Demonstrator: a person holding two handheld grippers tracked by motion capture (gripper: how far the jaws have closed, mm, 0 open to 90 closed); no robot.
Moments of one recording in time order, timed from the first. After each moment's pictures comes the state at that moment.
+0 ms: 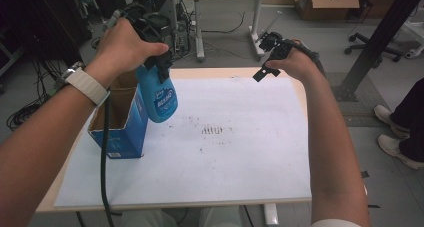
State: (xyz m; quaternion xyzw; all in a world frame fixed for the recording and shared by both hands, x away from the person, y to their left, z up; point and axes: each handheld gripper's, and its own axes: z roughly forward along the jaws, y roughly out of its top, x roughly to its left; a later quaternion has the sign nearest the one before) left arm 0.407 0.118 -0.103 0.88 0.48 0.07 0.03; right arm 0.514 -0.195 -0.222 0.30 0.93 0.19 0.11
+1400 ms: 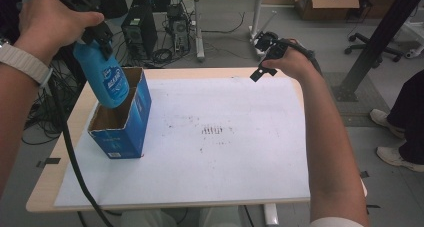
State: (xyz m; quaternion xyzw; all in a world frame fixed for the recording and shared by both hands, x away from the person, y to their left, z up) left arm 0.411 0.226 -0.068 0.78 0.62 0.11 0.04; right arm 0.517 -0.184 -0.222 0.29 0.93 0.18 0.11
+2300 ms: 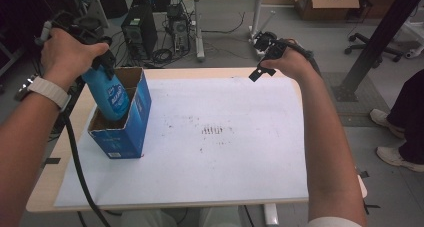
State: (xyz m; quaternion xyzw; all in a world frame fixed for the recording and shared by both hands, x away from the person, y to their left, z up) left arm 0.427 0.248 -0.147 0.76 0.64 0.10 0.03; right arm 0.517 -0.182 -0.222 0.29 0.93 0.18 0.11
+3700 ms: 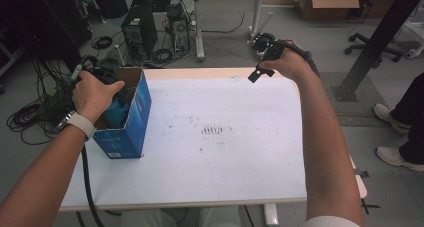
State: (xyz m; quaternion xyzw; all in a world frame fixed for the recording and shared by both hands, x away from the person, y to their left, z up) left arm 0.436 0.252 -0.255 0.76 0.64 0.11 0.02; right arm 0.518 -0.178 -0.226 0.29 0.94 0.17 0.11
